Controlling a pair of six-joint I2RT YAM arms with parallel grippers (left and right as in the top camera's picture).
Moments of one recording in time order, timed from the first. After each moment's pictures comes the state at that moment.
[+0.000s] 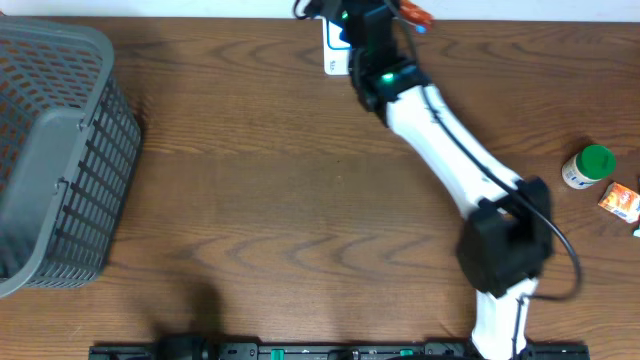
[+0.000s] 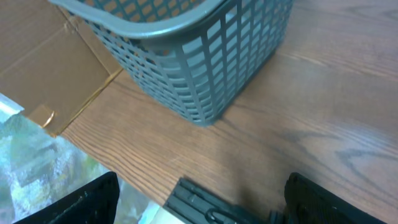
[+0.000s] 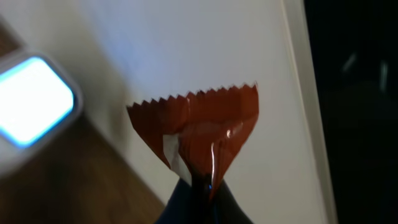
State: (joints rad) left arm 0.05 0.14 1.26 -1.70 -0.48 -0.10; right arm 0.48 2.03 1.85 -0.16 0.58 -0.97
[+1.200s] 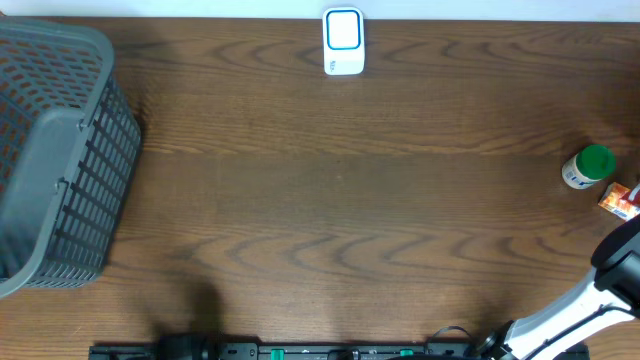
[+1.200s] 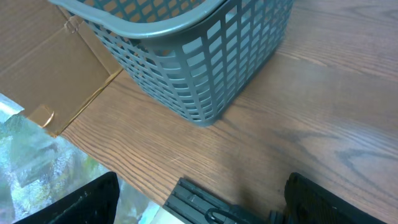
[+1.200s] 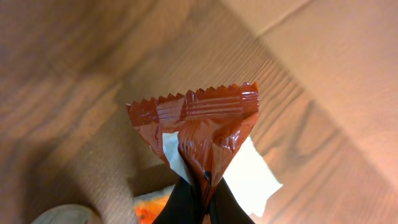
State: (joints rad) left arm 0.05 0.14 1.26 -1.70 -0.48 -0.10; right arm -0.69 2.08 1.78 -0.78 0.33 0.03
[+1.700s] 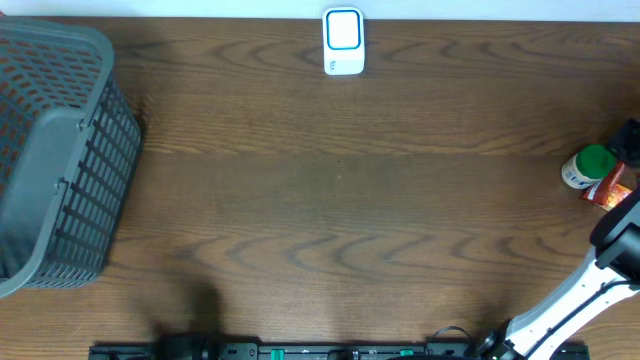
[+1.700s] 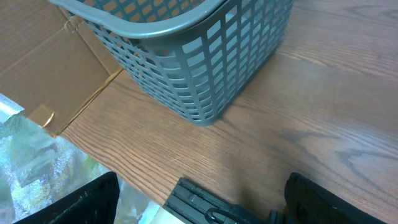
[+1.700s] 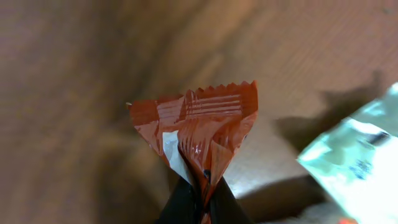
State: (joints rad) left arm 0.04 0.14 1.26 -1.70 -0.48 -0.10; right arm -0.63 2.23 1.77 -0.70 0.13 0.19
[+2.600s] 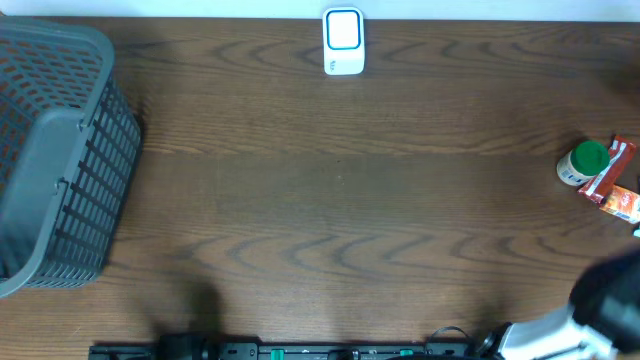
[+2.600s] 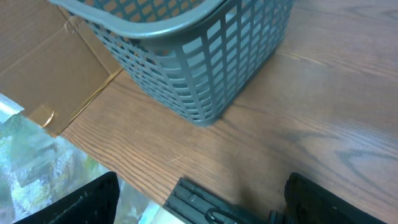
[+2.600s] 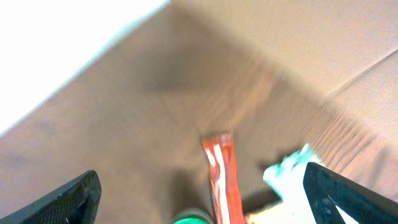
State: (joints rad) left arm 0.04 0.14 1.26 -1.70 -0.48 -0.10; right arm -0.59 1.75 1.78 -0.70 0.11 0.20
